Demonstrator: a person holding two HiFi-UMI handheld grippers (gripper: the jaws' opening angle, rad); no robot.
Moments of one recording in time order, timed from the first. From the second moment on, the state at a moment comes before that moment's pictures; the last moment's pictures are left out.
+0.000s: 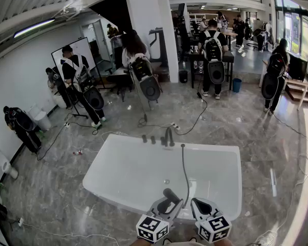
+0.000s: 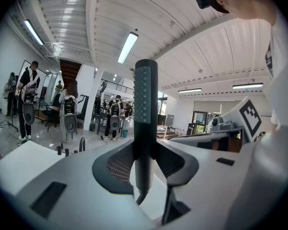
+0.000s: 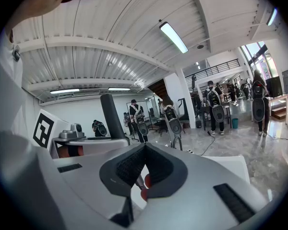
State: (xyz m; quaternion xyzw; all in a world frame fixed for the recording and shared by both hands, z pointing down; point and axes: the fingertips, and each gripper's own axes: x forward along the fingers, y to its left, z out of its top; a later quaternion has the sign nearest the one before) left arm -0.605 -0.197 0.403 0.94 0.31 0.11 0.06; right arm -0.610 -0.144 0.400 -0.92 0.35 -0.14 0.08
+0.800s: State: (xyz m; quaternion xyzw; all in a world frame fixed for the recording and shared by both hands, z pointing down) left arm -0.607 -0.198 0.399 0.94 0.31 0.10 0.07; right arm -0.619 -0.147 0.400 -0.92 0.36 -0.13 0.10
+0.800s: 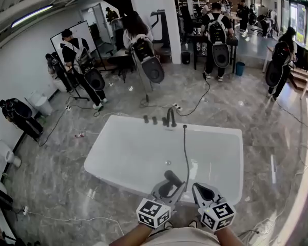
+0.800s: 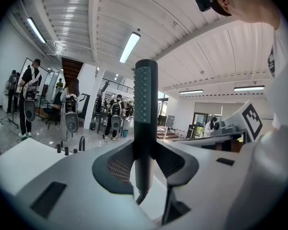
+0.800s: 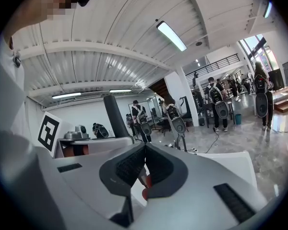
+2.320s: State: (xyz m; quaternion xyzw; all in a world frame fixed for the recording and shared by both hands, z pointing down) left arm -0.588 -0.113 0.397 0.93 0.34 0.11 0.03; right arm -0.617 -0.012 0.403 -0.95 0.25 -0.11 0.16
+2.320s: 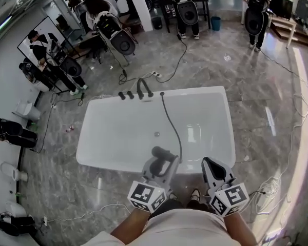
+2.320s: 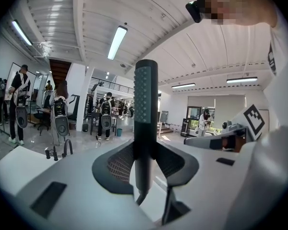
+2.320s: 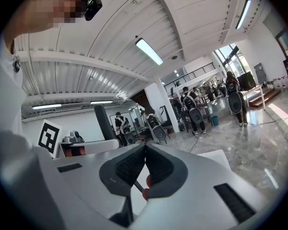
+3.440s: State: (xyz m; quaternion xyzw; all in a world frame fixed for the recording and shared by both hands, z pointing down) left arm -0.533 0.012 0.432 0.84 0.53 0.12 0.03; right arm -0.654 0.086 0.423 -0.98 -0.02 -0.12 0.14
